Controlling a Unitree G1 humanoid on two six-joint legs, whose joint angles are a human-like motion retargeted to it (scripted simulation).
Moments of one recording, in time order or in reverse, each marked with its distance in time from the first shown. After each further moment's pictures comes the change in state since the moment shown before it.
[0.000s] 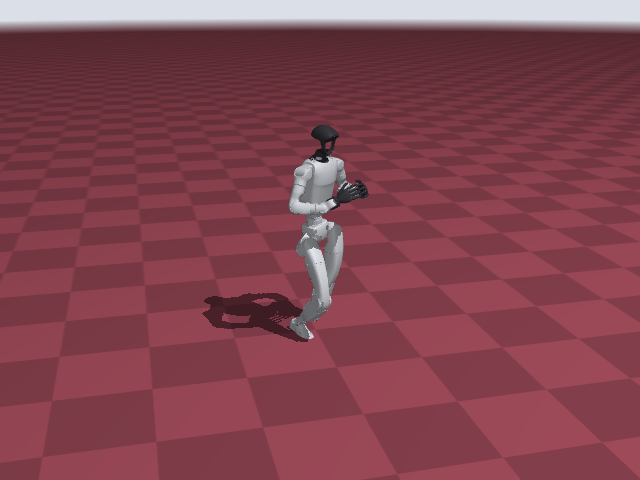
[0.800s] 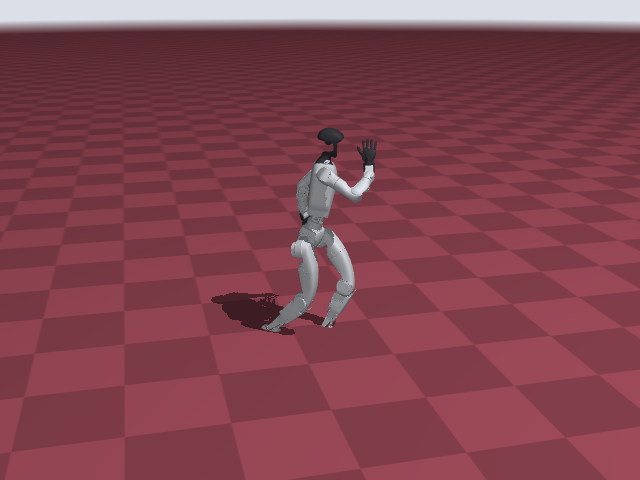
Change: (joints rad) left arm 0.687 -0.281 0.419 1.161 -0.331 0.162 0.255; right arm -0.906 -0.066 0.039 0.095 -0.248 0.077 -0.549; waist 0.391 0.064 -0.280; left_leg -0.835 0.307 -0.033 0.734 -0.151 -0.046; right_leg 0.264 0.421 0.034 -0.537 -0.065 -0.008
